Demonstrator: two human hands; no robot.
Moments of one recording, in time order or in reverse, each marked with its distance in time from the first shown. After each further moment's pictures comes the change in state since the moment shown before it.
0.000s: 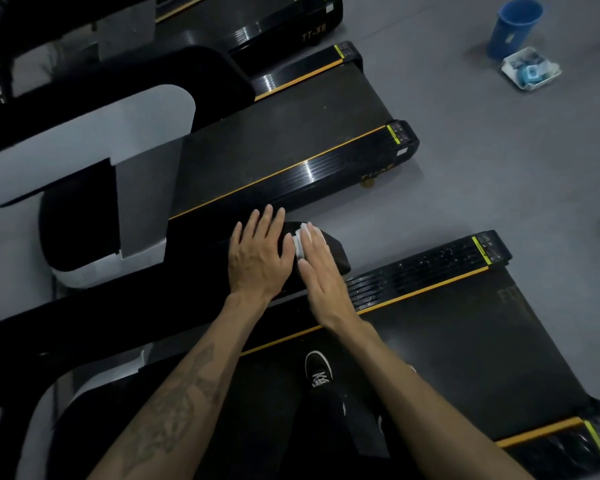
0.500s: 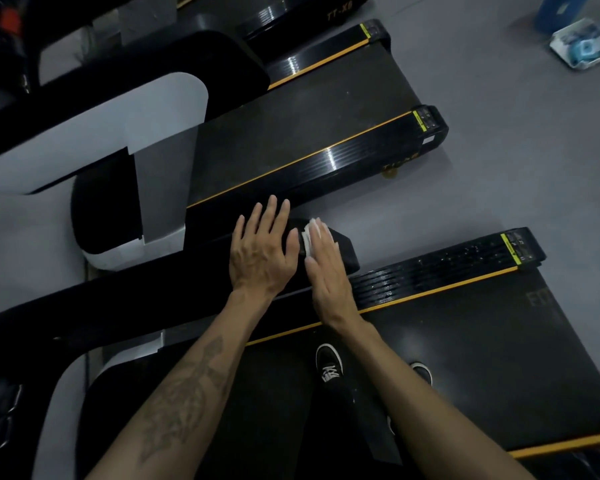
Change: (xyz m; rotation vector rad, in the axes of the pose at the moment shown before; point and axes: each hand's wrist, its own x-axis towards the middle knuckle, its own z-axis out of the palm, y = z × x) left_hand 0.005 0.004 0.009 0.031 0.059 -0.013; right_hand 0.009 0.020 0.000 0.090 0.023 -0.016
